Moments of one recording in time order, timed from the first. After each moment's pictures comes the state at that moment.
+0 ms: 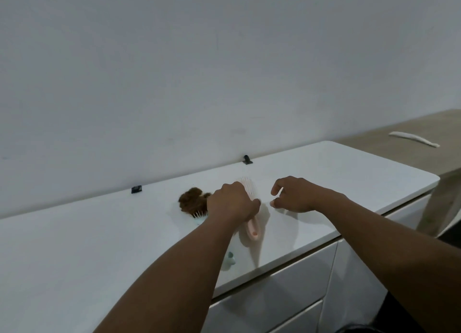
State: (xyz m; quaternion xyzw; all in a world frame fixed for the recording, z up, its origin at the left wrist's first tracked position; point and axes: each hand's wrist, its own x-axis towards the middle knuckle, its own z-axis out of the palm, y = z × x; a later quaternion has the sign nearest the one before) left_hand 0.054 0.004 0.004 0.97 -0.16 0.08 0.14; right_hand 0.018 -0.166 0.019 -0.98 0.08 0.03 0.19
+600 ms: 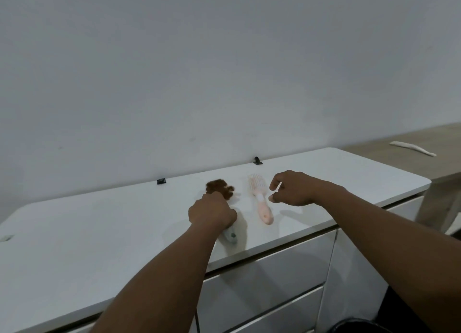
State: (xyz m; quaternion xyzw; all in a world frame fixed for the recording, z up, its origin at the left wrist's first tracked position) left_hand 0.011 0.092 -0.002 0.99 -0.05 0.04 0.14; right_hand -0.034 -0.112 0.053 -0.98 0.06 0.02 0.18
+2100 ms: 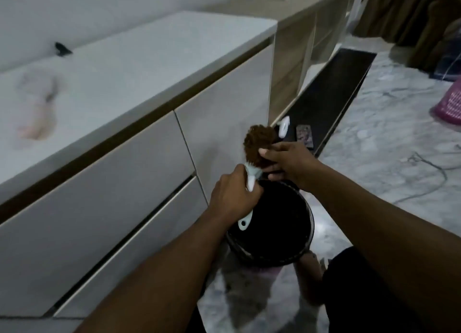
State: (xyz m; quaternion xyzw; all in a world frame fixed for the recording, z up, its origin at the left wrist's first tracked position) left_hand -0.152 -0.178 -0.238 0.85 -0.41 -0.11 0.33; right_hand -0.235 -0.322 -0.192 -0.62 0.39 -0.11 0.67
